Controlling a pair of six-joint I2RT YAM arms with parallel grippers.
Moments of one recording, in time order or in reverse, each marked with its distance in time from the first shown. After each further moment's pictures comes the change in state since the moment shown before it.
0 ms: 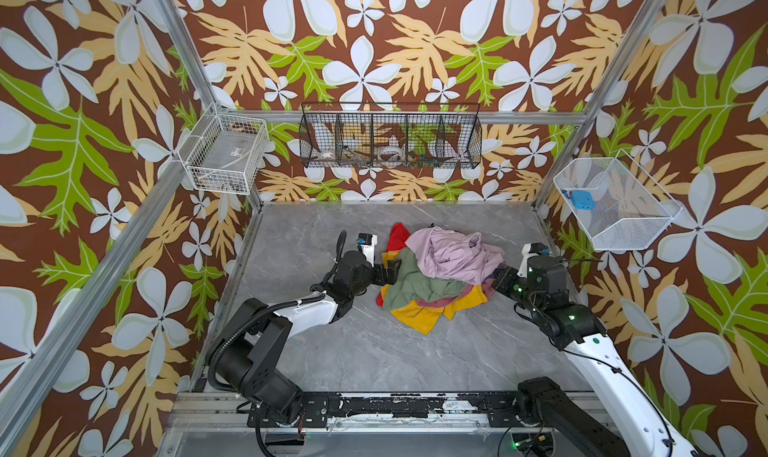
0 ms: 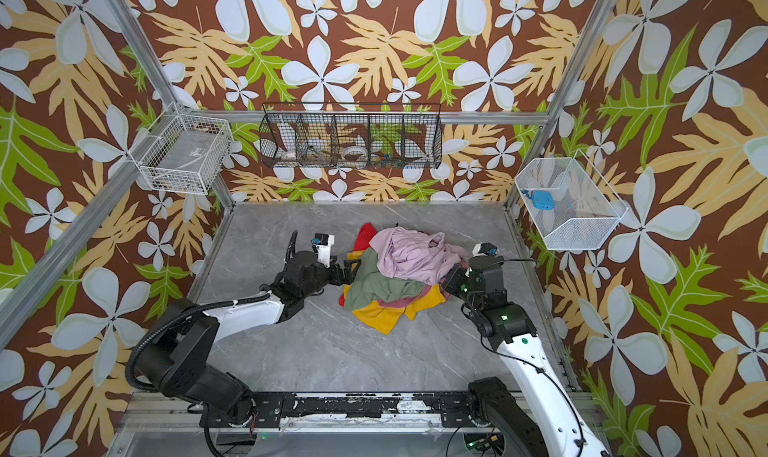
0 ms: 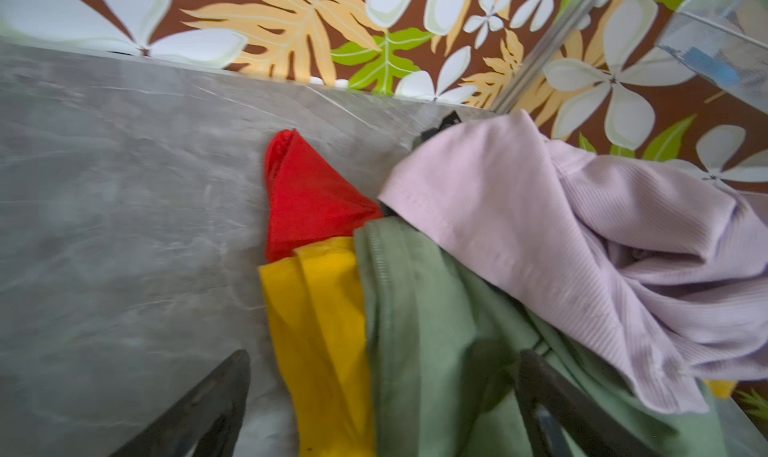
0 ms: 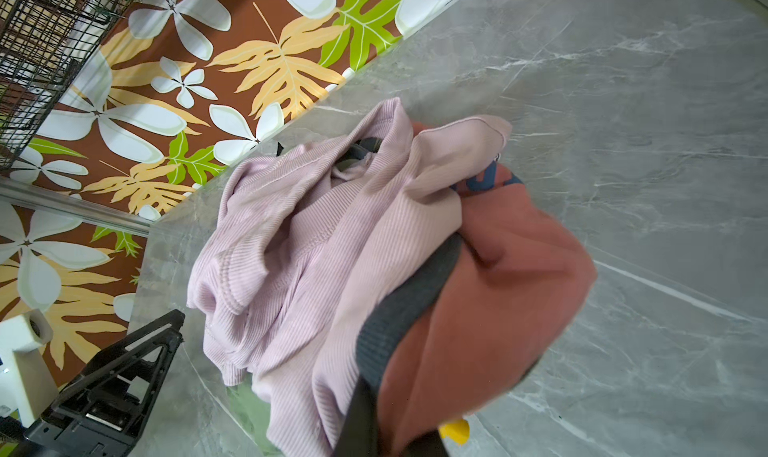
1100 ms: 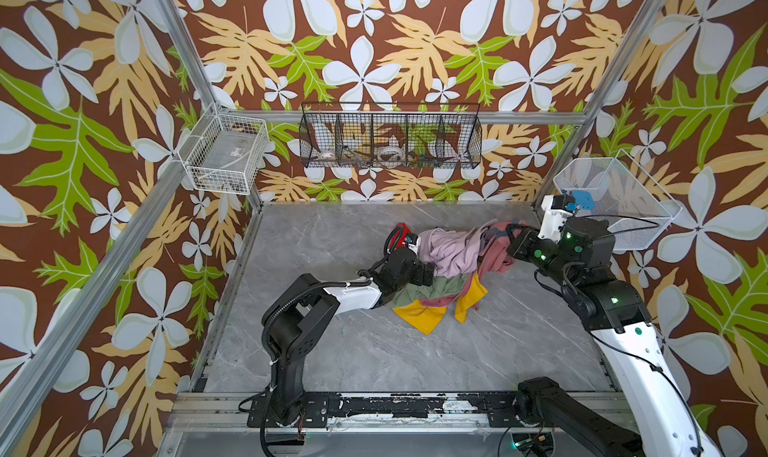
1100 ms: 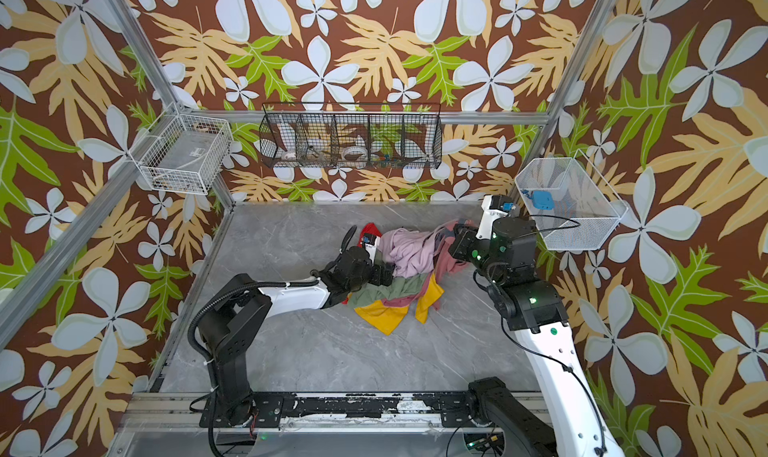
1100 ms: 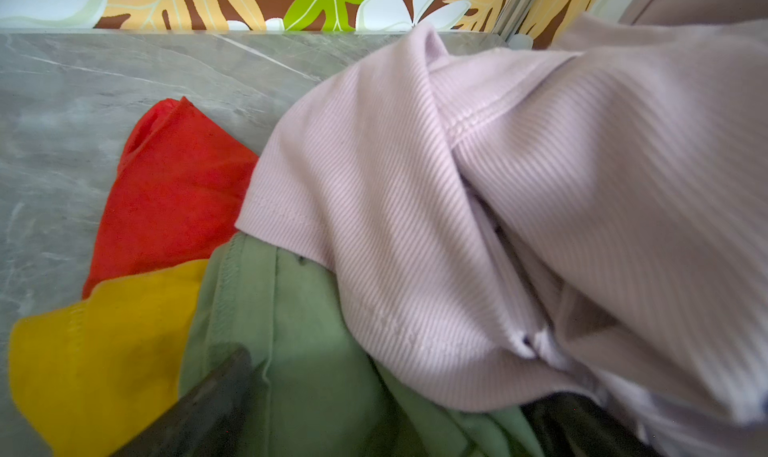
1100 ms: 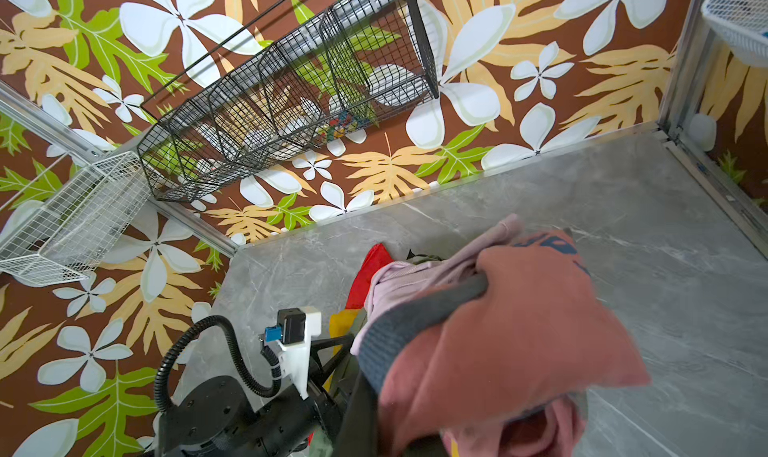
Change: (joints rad) left arm -0.196 0.332 0.379 -0.193 -0.181 0.048; right arm 0.000 0.113 0.490 -0.109 -0.075 -0.182
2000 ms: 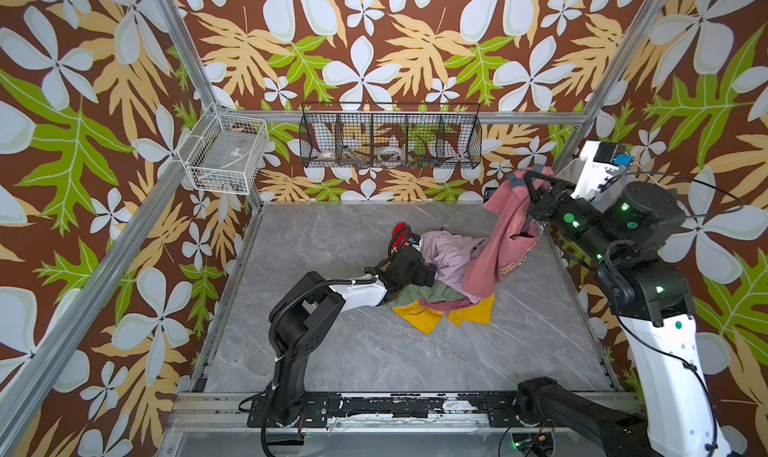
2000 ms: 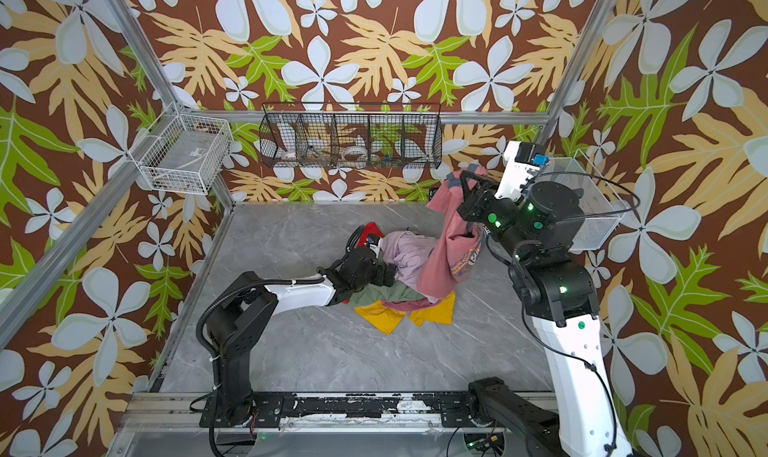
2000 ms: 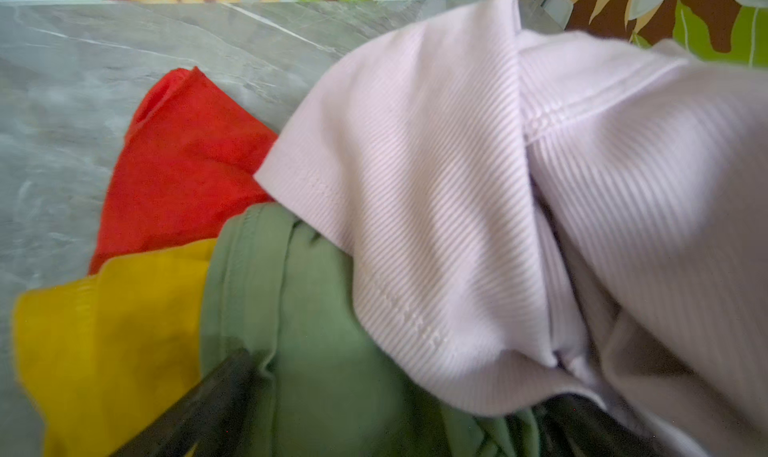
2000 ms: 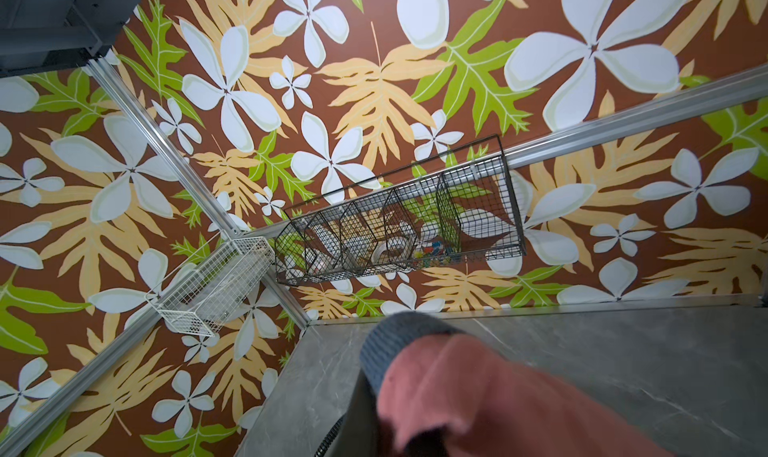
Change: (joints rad) left arm -0.008 -0.007 0.036 -0.101 -0.058 -0.007; right arm 0.000 0.141 0.365 0.084 -0.090 -0.023
